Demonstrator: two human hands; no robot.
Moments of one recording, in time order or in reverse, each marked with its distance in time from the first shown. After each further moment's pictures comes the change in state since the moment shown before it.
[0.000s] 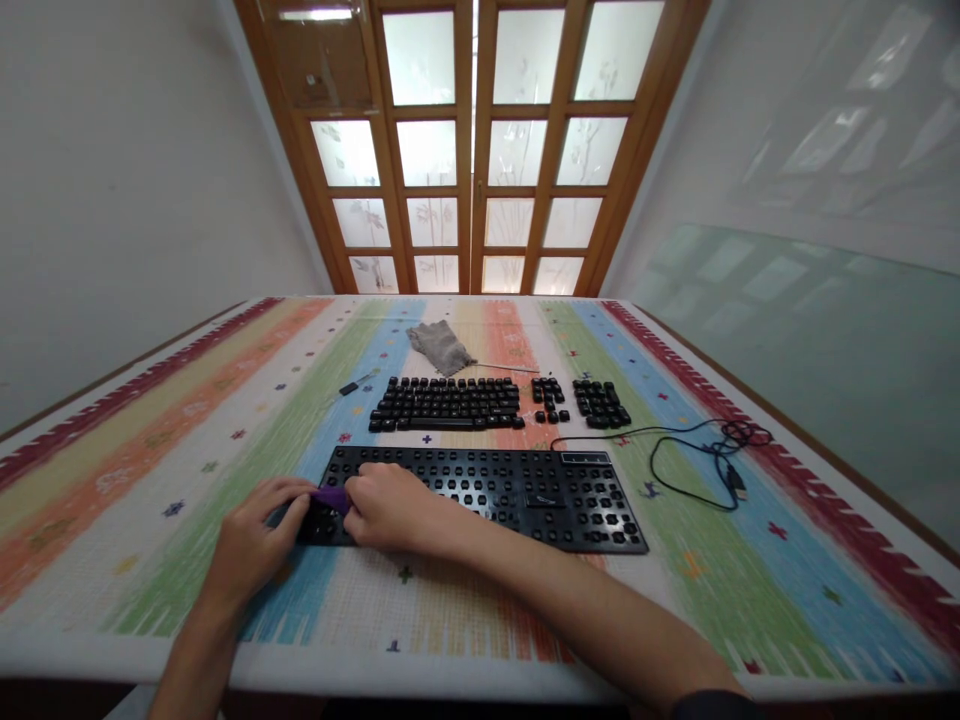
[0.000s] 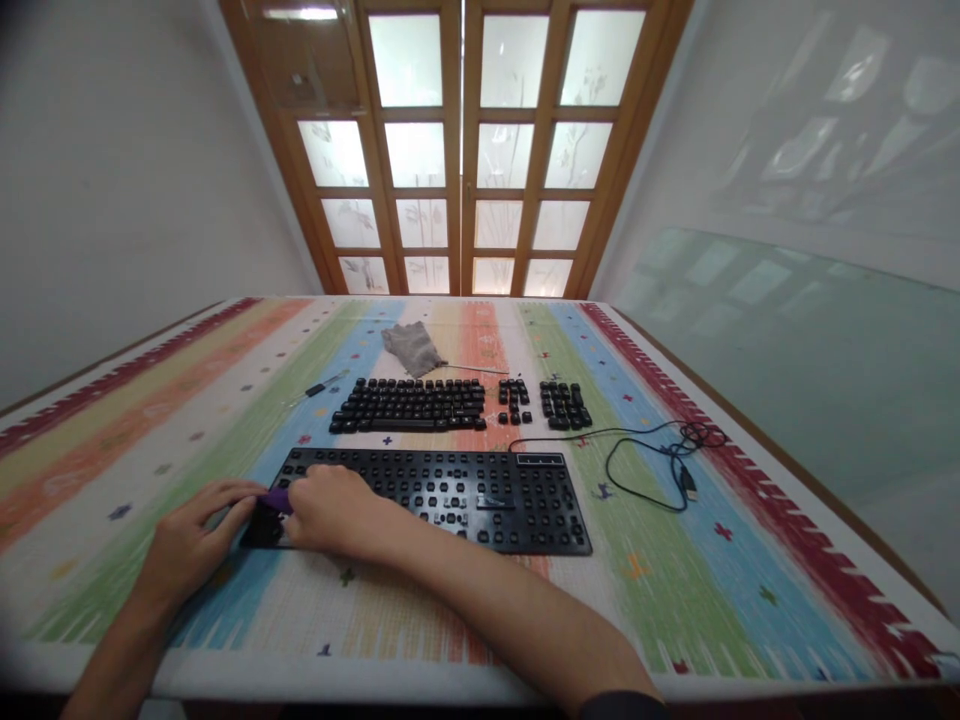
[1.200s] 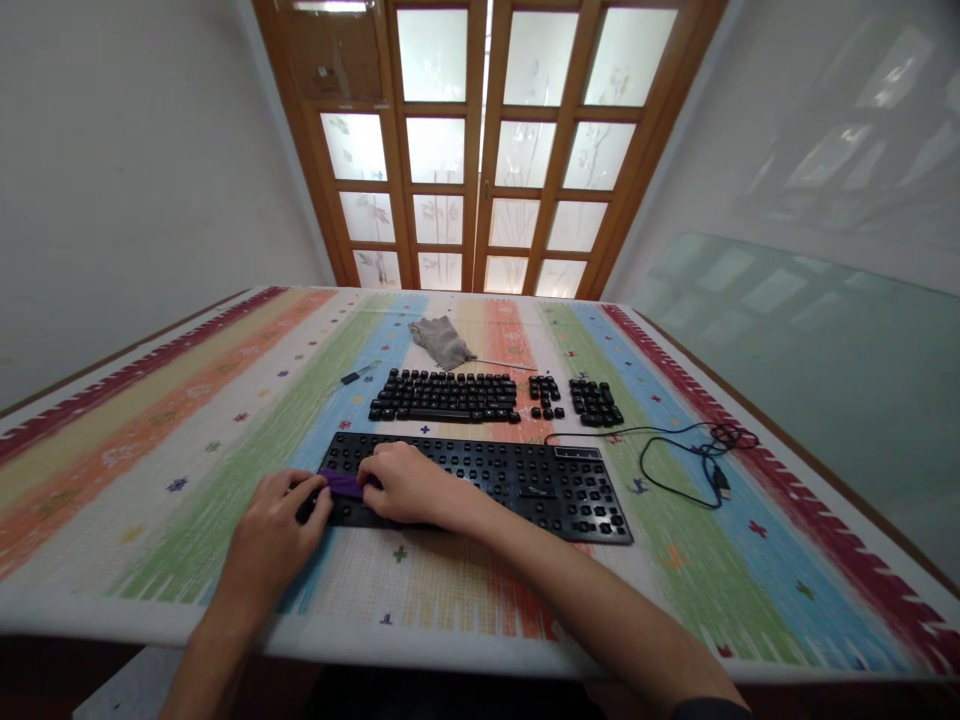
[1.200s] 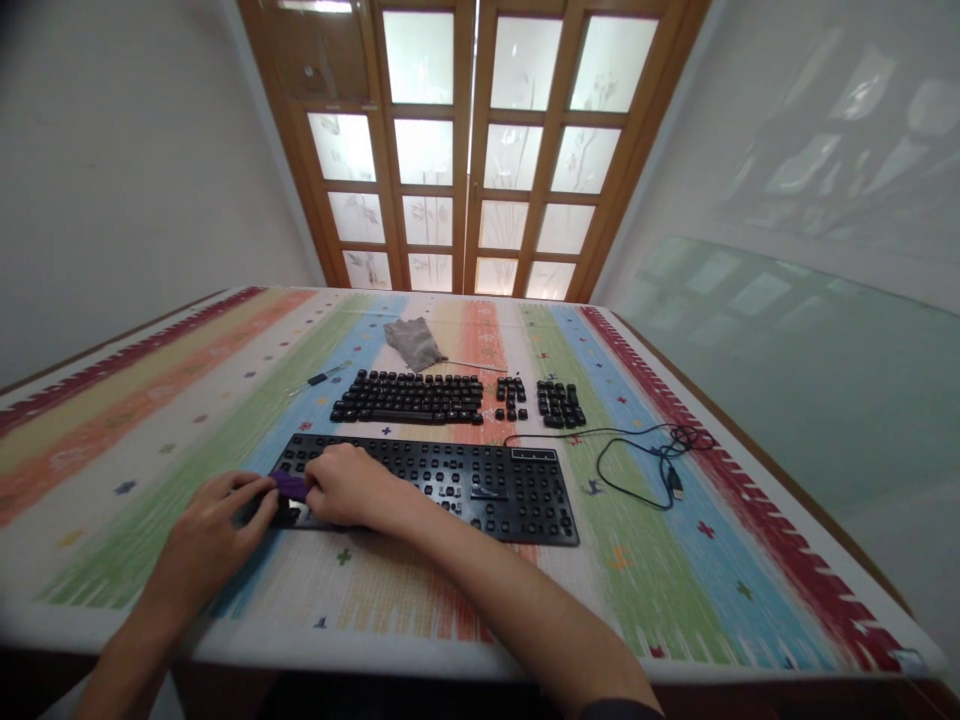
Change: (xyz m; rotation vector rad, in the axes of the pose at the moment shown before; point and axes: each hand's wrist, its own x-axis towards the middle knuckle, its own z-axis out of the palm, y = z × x) left_hand -0.022 0.023 0.015 0.377 0.124 0.251; right_hand -0.013 0.012 -0.014 0.076 -0.005 -0.025
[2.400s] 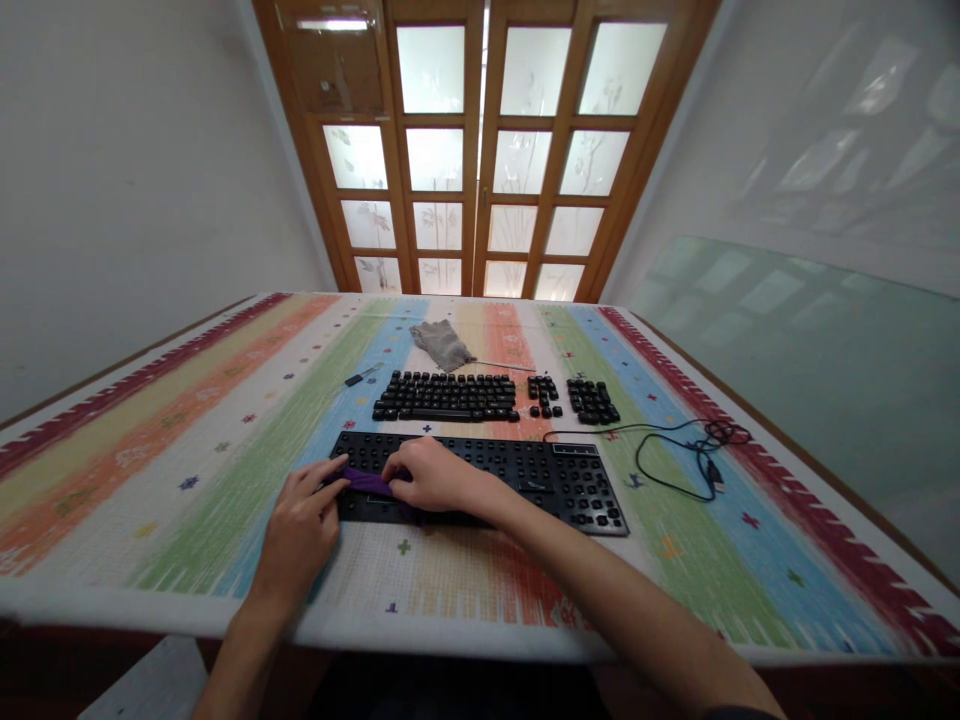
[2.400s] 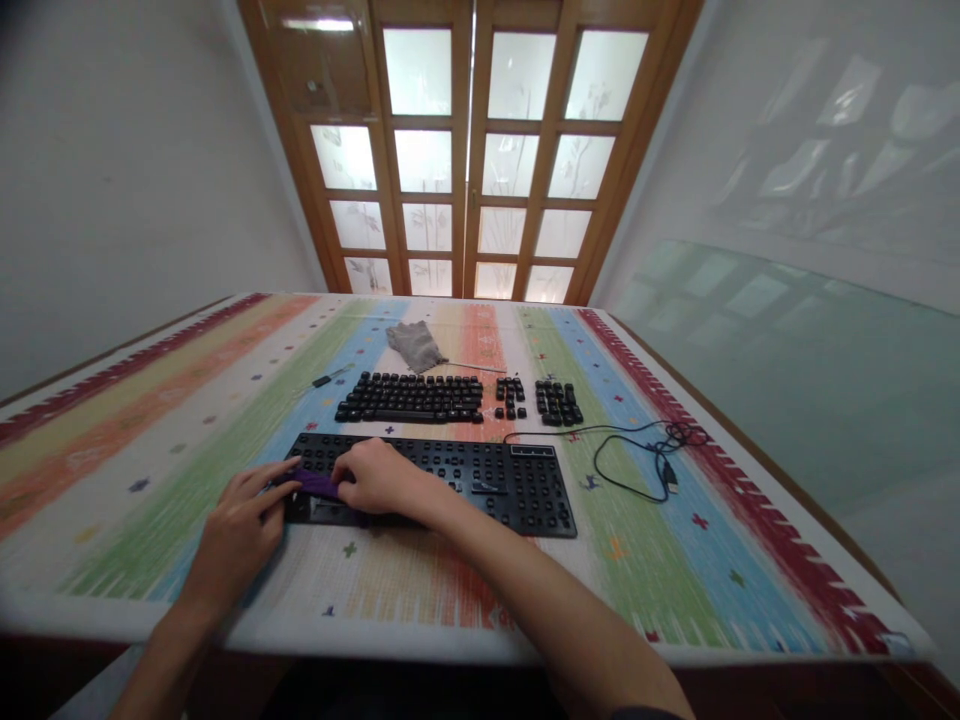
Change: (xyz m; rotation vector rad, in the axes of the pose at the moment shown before) left_hand -0.003 0.013 0.008 -0.159 0.026 0.019; right_hand -0.019 0.016 -0.009 0.099 0.011 0.010
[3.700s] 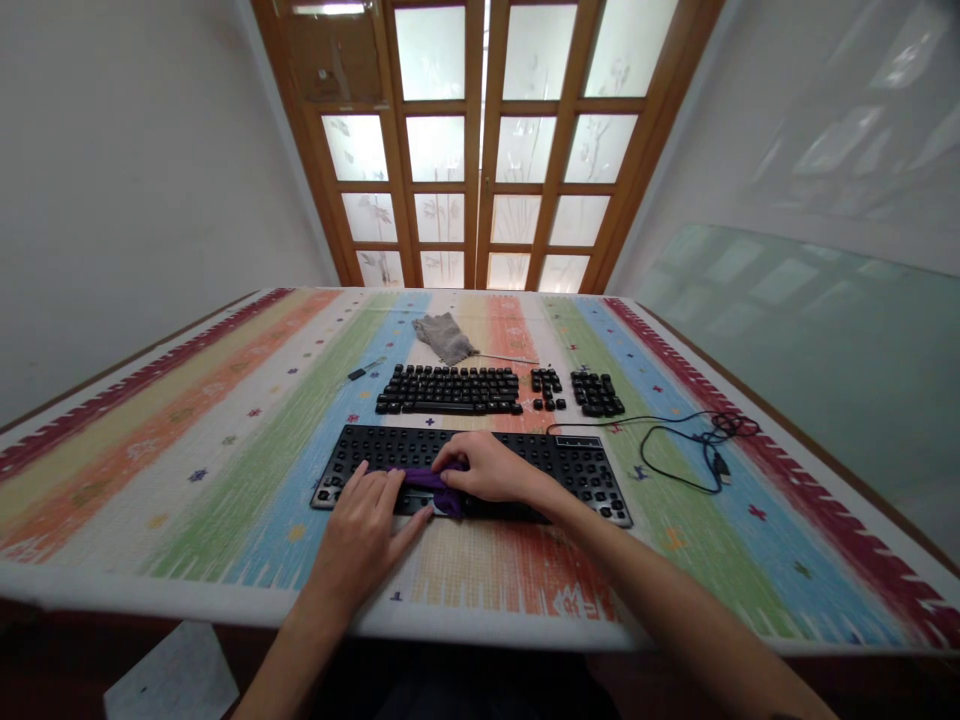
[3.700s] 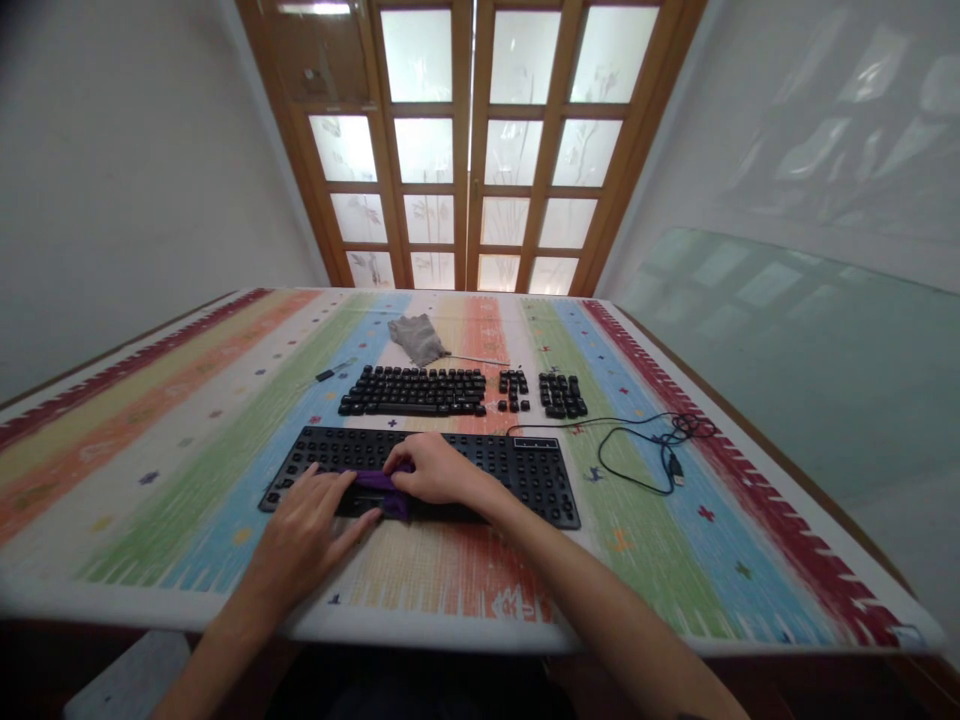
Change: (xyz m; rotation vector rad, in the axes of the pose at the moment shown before) left_hand 0.002 0.064 0.009 0.065 -0.103 0.186; right_hand -0.053 0.025 -0.019 0.239 0.064 0.205
